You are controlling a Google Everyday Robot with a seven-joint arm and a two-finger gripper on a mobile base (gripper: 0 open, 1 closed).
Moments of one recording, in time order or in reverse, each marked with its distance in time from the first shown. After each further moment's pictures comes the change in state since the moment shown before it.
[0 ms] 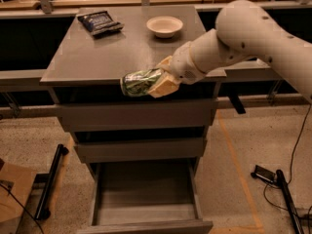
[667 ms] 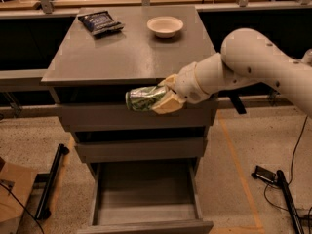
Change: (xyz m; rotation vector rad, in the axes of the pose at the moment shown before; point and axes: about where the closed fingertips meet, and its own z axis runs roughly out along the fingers) arm 0.033 0.029 0.016 -0.007 -0.026 0.029
